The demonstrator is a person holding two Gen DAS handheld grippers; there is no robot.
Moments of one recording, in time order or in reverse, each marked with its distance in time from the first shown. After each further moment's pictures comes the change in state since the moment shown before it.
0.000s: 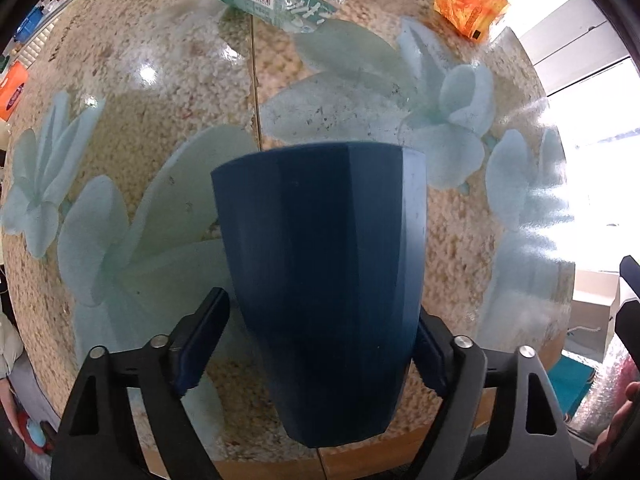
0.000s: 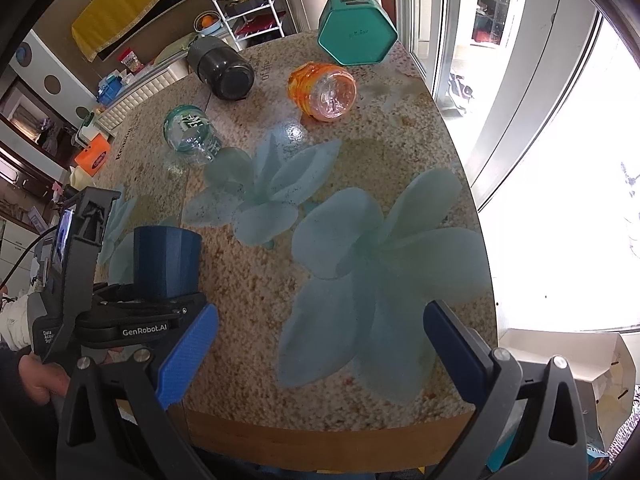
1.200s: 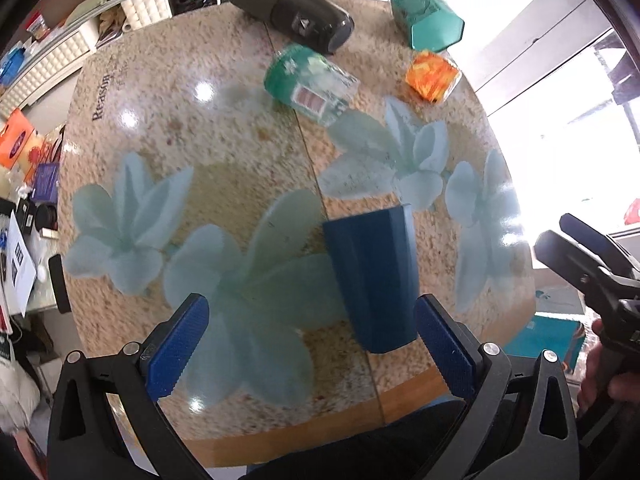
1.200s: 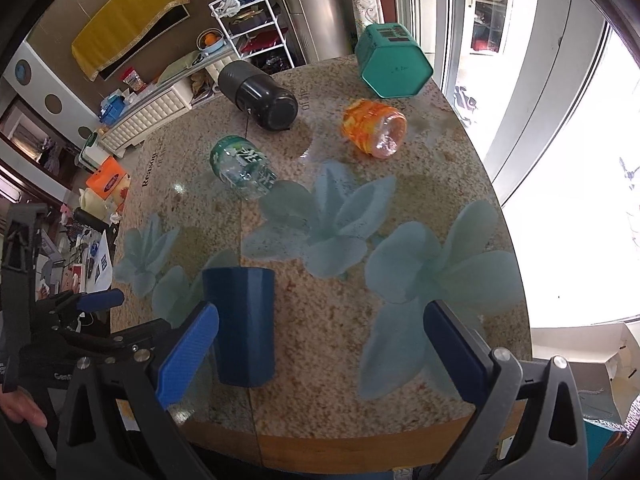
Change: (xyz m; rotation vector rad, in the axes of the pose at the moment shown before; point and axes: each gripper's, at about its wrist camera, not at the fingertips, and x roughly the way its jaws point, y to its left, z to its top) left arm -0.126 0.078 -0.009 0.135 -0.111 -0.088; right arm -0.011 0.079 0.027 0.041 -0.048 -0.008
